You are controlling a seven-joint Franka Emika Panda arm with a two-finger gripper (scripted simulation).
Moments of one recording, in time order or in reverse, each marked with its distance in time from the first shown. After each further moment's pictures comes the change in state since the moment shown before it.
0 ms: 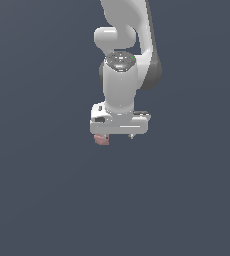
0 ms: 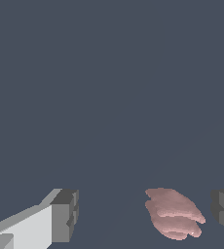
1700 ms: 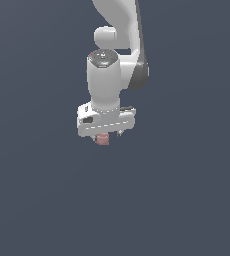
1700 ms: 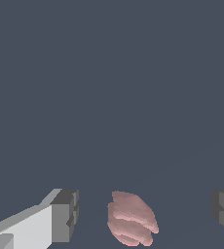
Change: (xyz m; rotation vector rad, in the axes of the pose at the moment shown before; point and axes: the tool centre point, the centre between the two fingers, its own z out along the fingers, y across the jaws) arm -0.002 0.044 -0.002 -0.020 0.035 -0.222
